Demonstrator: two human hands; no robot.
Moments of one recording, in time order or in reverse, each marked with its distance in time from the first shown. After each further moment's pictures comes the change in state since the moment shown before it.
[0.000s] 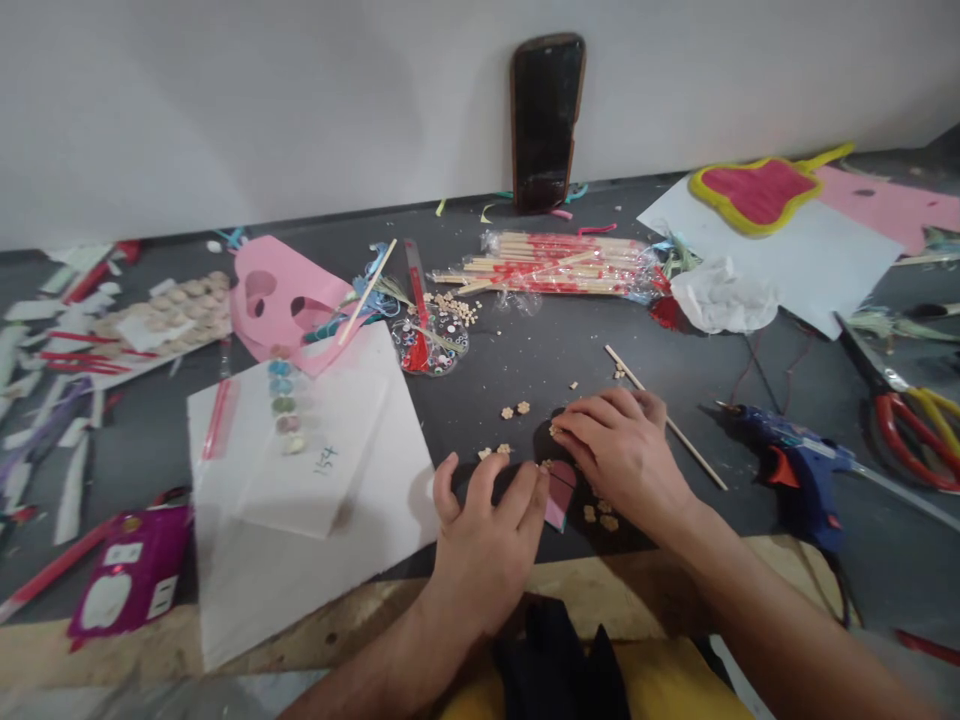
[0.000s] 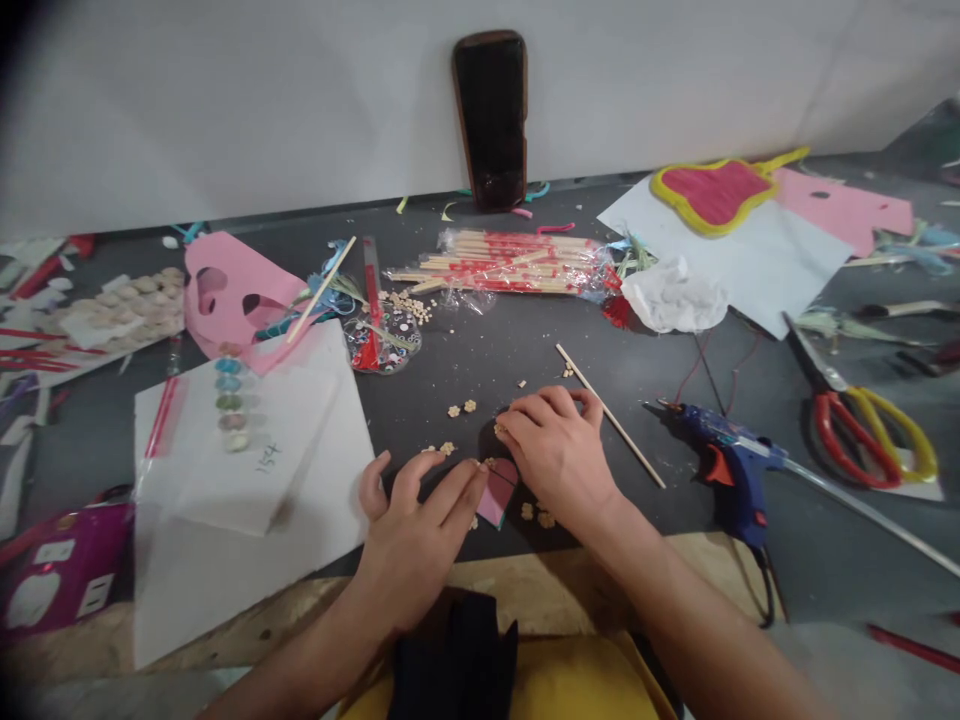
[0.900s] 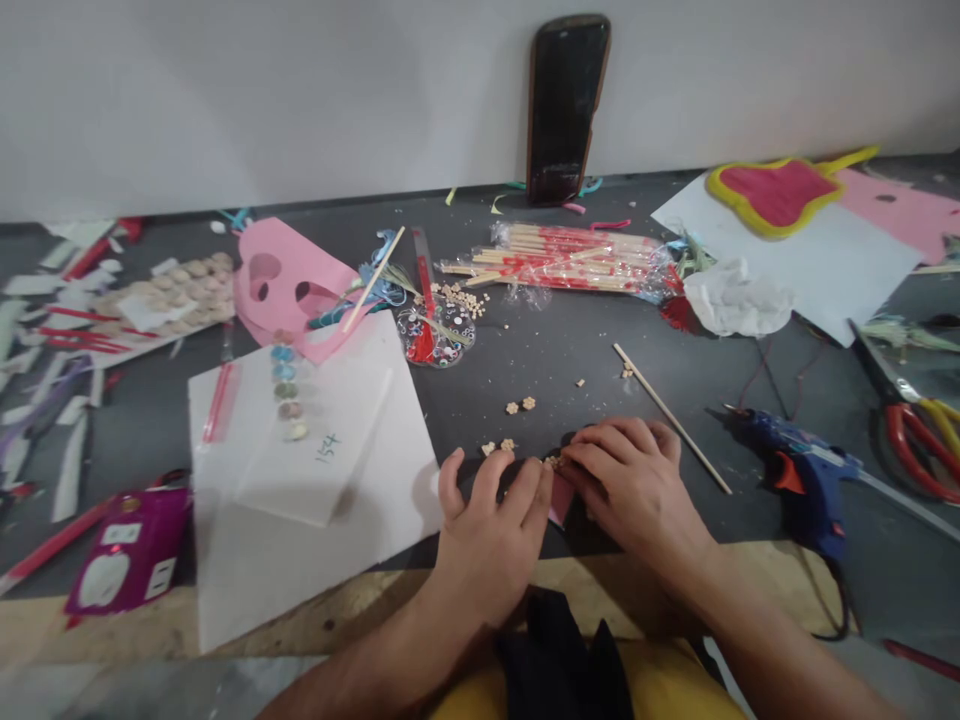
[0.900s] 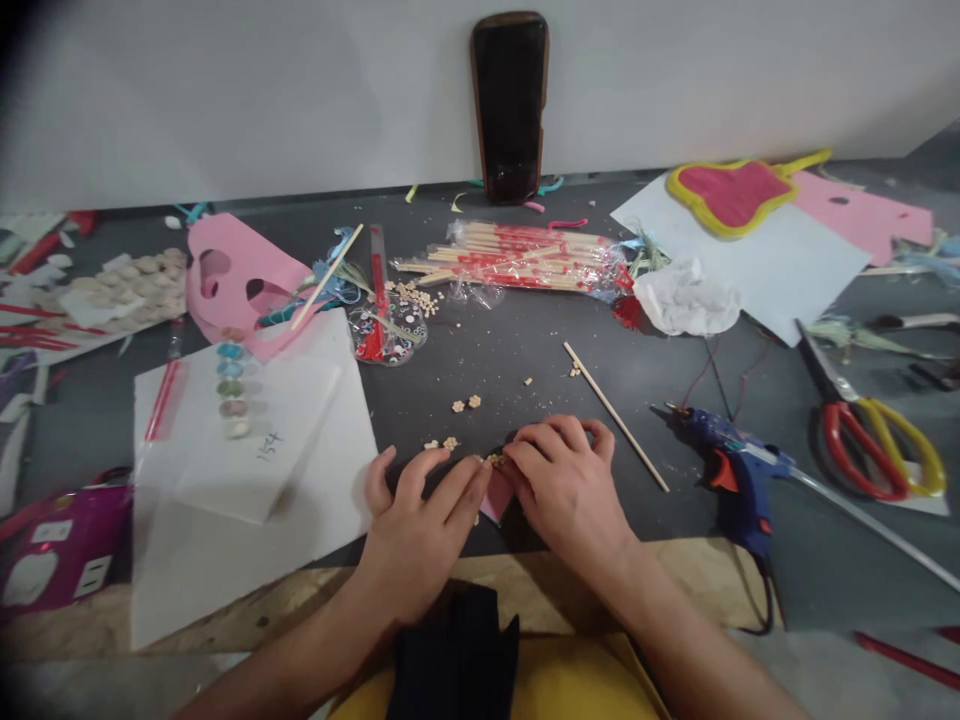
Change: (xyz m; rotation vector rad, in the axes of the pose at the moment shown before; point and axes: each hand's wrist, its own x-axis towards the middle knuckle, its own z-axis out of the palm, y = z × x) left_hand -0.002 0.002 0.000 0.009 0.022 -0.002; right_hand -0.027 -0.008 0.002 0.044 -0.053 0.007
